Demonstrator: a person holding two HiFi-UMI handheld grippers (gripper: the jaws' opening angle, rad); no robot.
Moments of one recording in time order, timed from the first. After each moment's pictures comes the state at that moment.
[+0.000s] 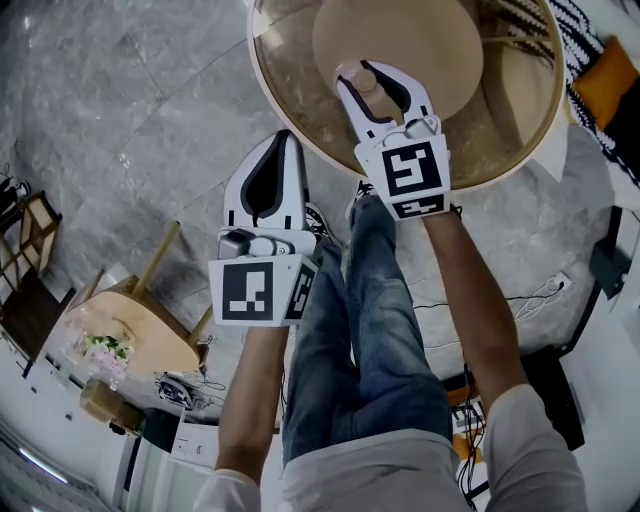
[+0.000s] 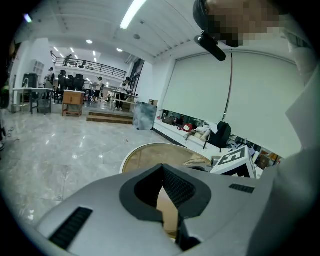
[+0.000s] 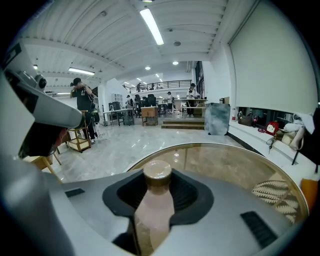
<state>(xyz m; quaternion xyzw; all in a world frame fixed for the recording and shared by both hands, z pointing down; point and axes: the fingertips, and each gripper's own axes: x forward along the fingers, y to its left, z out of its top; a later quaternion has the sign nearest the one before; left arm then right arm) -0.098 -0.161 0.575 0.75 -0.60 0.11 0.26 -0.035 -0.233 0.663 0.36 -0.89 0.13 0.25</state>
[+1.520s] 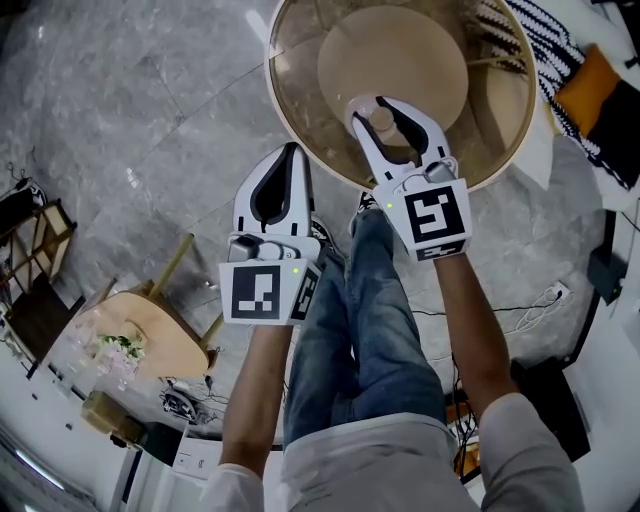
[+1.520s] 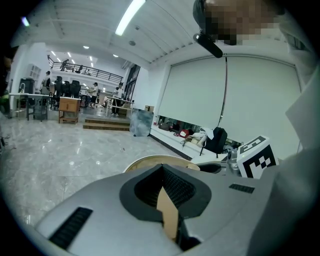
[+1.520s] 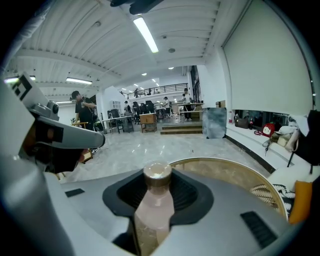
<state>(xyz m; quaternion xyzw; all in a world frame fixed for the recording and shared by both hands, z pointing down) -0.092 -0.174 0.503 0.77 -0.59 0.10 0.23 -0.013 -0.222 0.556 0.37 -0.89 0.14 0.21</state>
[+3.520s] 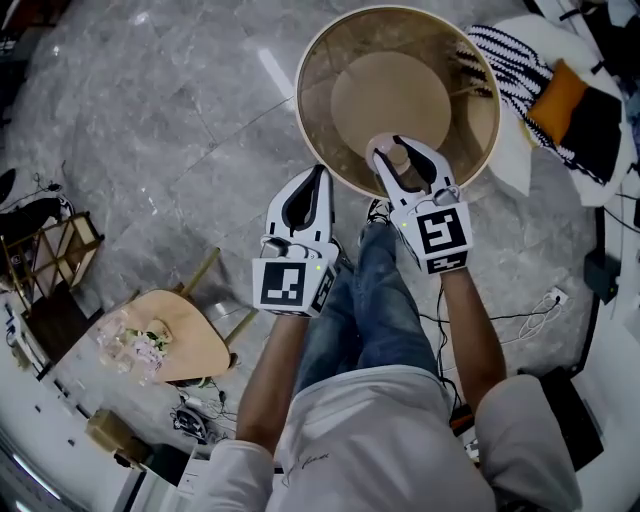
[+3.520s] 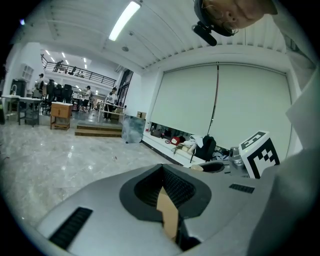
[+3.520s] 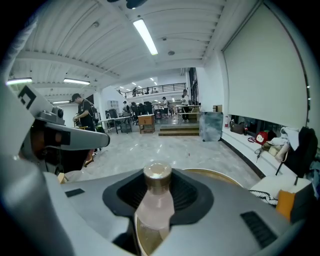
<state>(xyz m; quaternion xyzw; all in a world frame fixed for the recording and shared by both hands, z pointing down) -0.077 -0.155 0.374 0.79 -0.56 0.08 0.21 0.011 -0.190 0.423 0.39 -0.88 0.15 0.23</state>
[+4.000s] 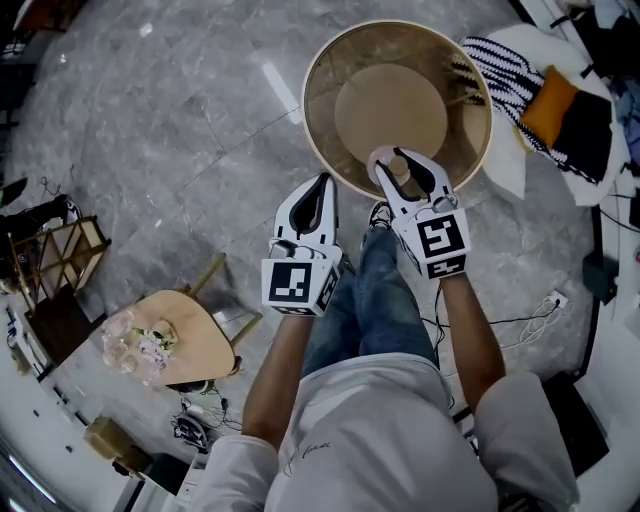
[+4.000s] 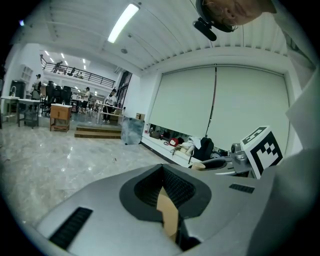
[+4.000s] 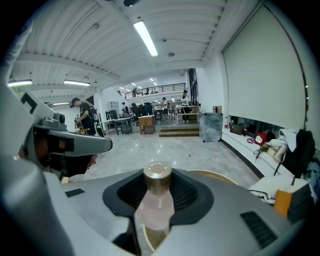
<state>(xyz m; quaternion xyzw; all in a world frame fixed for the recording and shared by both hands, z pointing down) -0.077 -0.132 0.346 0.80 -0.56 0.08 0.21 0.010 -0.165 0.385 0.39 -0.88 0.15 0.23</state>
